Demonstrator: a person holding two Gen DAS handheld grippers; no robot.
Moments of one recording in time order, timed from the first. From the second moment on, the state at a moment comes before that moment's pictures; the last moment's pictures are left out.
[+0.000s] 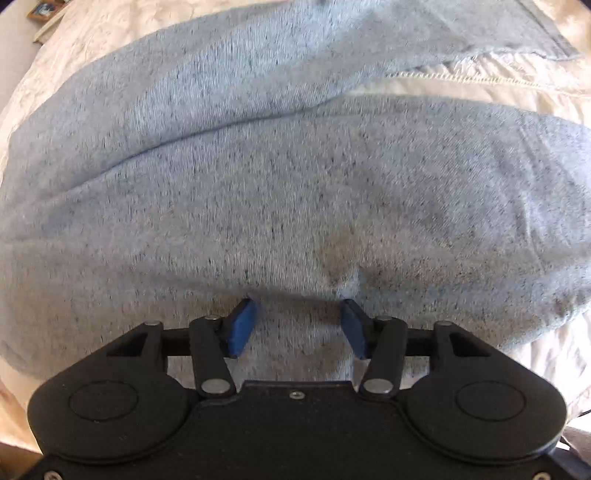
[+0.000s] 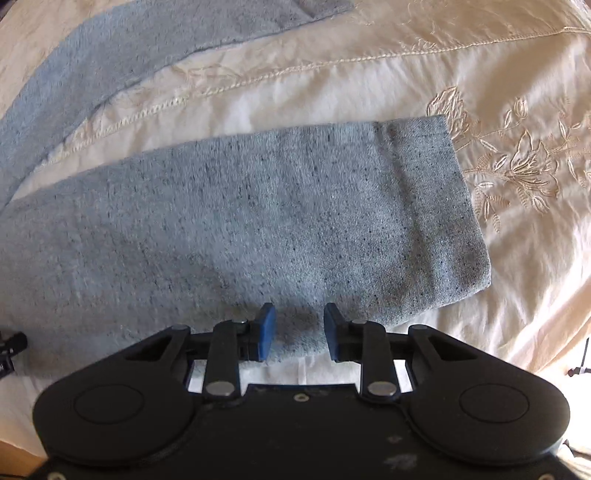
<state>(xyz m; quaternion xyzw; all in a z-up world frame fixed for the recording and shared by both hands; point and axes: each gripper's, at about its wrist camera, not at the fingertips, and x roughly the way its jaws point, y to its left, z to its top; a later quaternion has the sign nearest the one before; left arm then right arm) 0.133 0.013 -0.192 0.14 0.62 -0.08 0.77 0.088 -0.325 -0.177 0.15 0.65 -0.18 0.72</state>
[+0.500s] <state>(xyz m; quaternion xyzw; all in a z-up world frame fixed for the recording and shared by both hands) 0.290 0.076 -0.077 0.04 0.51 -0.05 0.86 0.240 -0.342 -0.083 0.26 0.55 -0.19 0.77</state>
